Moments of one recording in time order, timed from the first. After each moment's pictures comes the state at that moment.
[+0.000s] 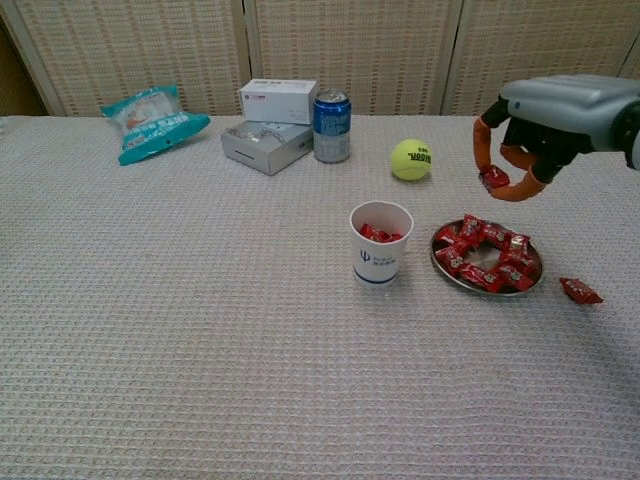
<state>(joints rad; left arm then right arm) -0.27 -1.10 -0.02 -1.45 1.44 1.19 -0.29 0.73 -1.36 0.18 -1.76 -0.91 1.08 -0.63</state>
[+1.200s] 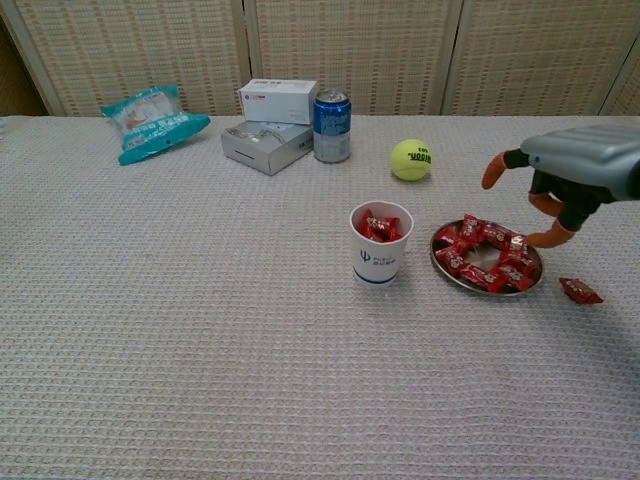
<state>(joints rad) -0.28 -1.11 -0.02 -1.46 1.44 1.18 -0.23 0.73 -1.35 0.02 -1.75 -0.80 1.13 -0.66</state>
